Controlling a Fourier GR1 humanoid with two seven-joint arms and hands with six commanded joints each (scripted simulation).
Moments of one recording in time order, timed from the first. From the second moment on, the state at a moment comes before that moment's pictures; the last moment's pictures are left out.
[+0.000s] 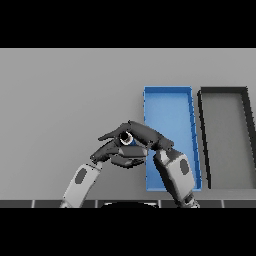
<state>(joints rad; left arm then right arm) -0.18 -0.02 -0.40 -1.56 -0.14 -0.43 0.11 -0.48 0.12 0.25 -1.91 -0.21 0.52 0.53</state>
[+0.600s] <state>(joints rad) -0.14 0.01 -0.41 -1.61 -0.14 -0.44 0.09 -0.91 -0.13 -0.05 -1.76 -0.45 0.21 0.58</state>
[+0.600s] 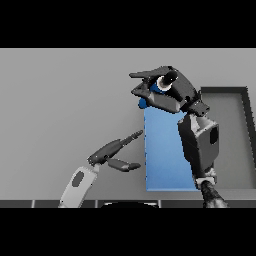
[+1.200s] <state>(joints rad) -0.16 0.01 -0.39 -1.60 -0.15 -0.42 0.09 -0.65 -0.23 -0.13 -1.64 -0.23 0.21 0.61</state>
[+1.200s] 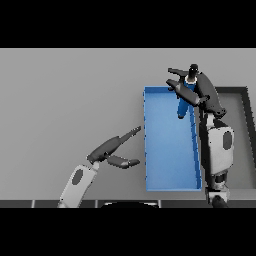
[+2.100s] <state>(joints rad) -0.16 0.03 -0.39 -1.61 -0.16 -0.40 0.06 -0.46 -0.76 0.54 -1.54 -0.83 -0.45 0.61</state>
